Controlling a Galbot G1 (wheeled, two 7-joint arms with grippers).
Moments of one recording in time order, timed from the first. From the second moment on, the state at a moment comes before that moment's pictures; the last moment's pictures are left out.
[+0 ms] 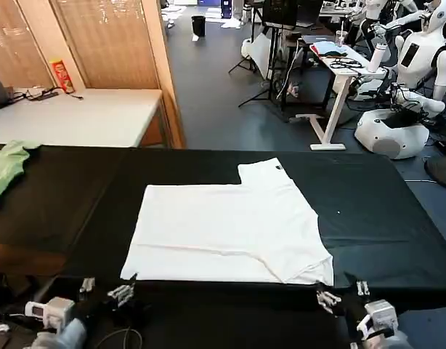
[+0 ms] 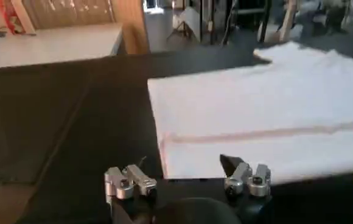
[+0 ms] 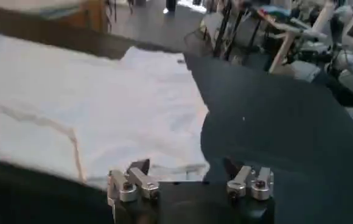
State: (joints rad) left arm 1.76 -0.99 -0.75 -2.34 -0.63 0.50 -0.14; right arm -1.60 1.10 0.68 2.32 0.40 -0.56 0.11
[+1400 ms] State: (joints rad) left arm 0.64 -0.99 -0.16 -1.39 -0.79 0.61 -0.10; right arm -0.44 1.27 0.14 1.10 0.42 -0.59 0.13
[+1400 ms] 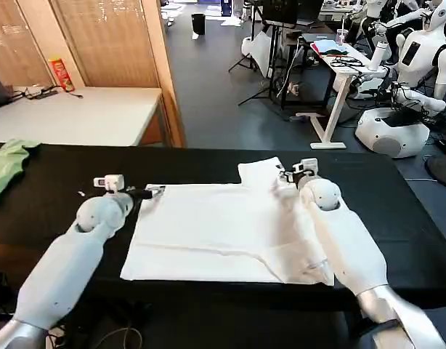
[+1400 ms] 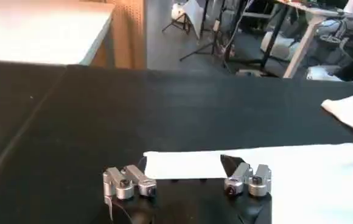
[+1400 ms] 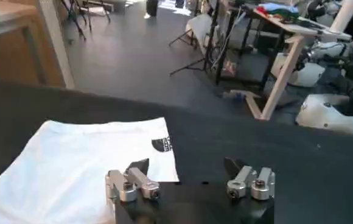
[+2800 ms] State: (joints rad) left arm 0.68 -0.95 -0.24 -1.44 -0.82 0.62 -0.09; right arm -0.61 1.17 0.23 1.38 0.51 -0.47 0.09
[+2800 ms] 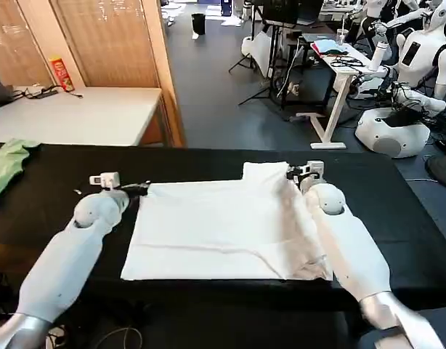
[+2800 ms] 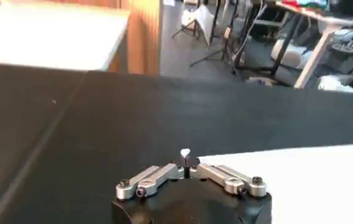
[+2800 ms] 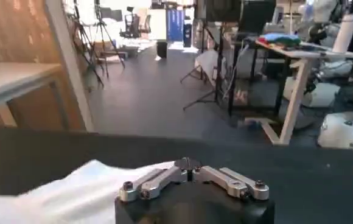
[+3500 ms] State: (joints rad) left arm 1.13 -0.78 -0.46 -1.90 -0.81 0.61 -0.10; right arm -1.03 1.01 0.31 1.84 0.52 -0.58 0.10
